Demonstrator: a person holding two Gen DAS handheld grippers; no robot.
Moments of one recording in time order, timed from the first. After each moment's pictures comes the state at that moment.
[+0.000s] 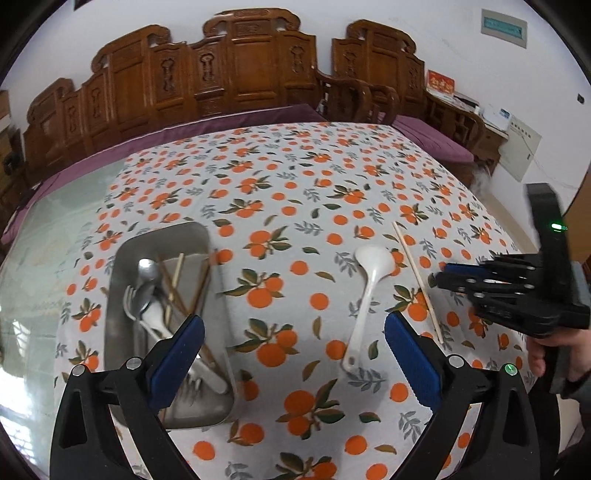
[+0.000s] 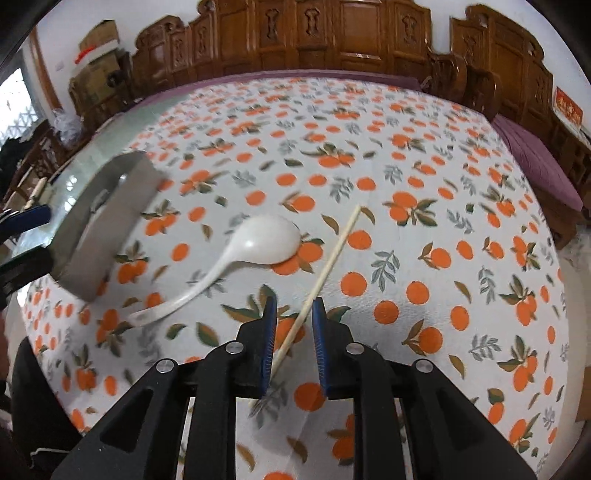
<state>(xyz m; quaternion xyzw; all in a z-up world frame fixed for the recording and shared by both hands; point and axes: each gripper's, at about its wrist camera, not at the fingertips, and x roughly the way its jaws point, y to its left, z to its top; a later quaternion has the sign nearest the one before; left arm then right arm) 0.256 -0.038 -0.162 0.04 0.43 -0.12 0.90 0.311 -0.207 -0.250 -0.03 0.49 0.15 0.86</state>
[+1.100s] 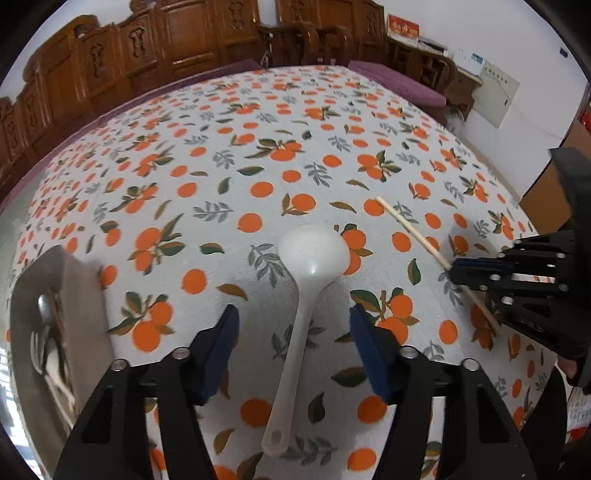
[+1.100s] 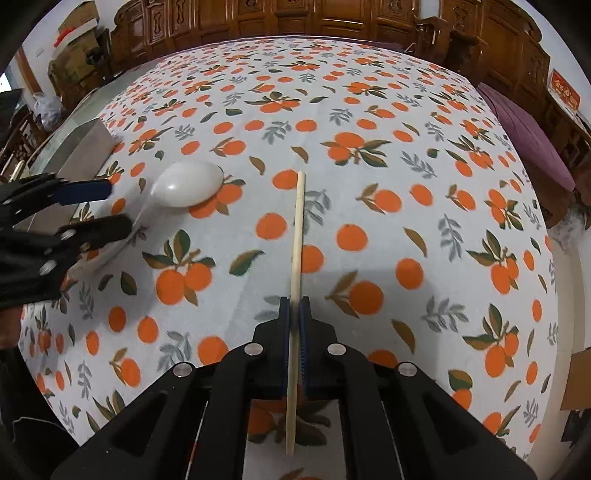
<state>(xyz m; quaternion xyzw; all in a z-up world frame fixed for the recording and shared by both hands) 0.325 -0.127 -0.231 0.09 0.50 -0.19 0.84 0.310 -0.261 -0.276 -0.05 0.54 0.13 0.83</state>
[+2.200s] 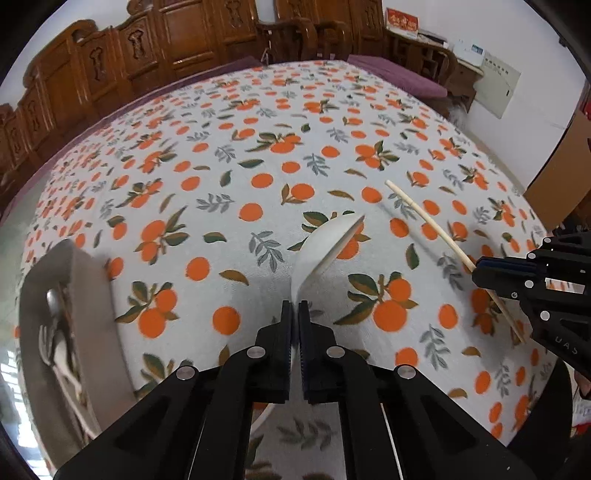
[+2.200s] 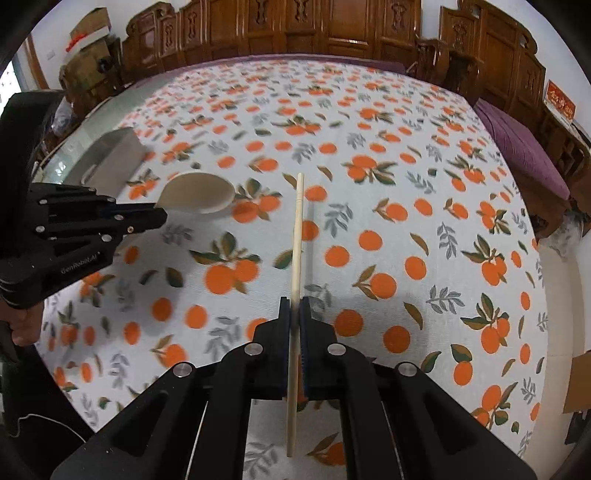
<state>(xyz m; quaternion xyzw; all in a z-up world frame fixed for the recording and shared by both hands) 0.307 -0.124 -0.222 0.10 0.50 -0.18 0.84 0.277 -0.241 -0.244 -0.05 0.50 0.14 0.85</state>
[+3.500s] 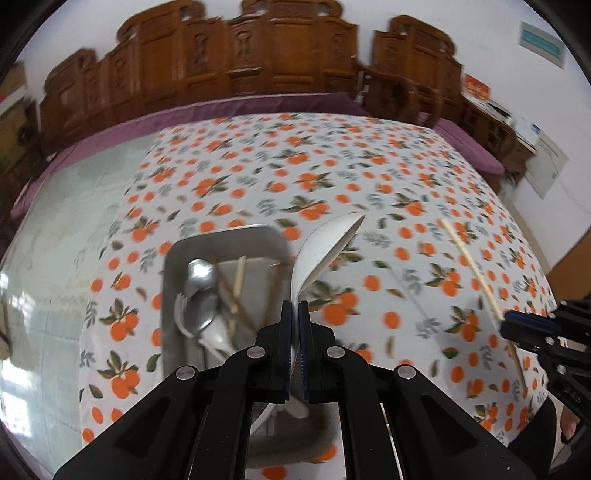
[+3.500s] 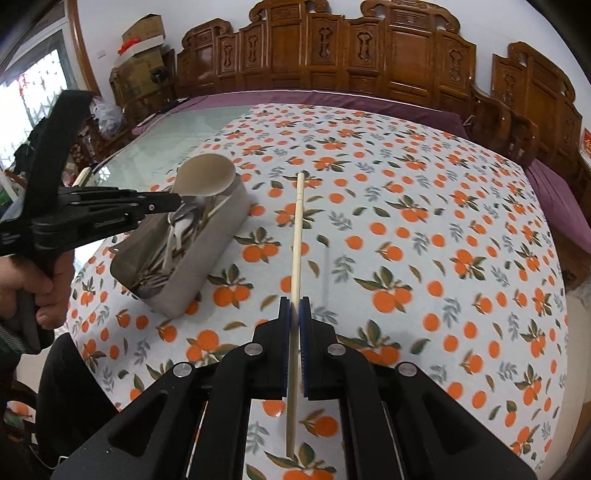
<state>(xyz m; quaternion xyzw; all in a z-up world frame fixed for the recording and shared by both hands) 0.308 0.039 -0.163 0.00 0.46 -0.07 0.88 0.277 -0.125 -0.184 -0.06 0.45 0.22 0.86</state>
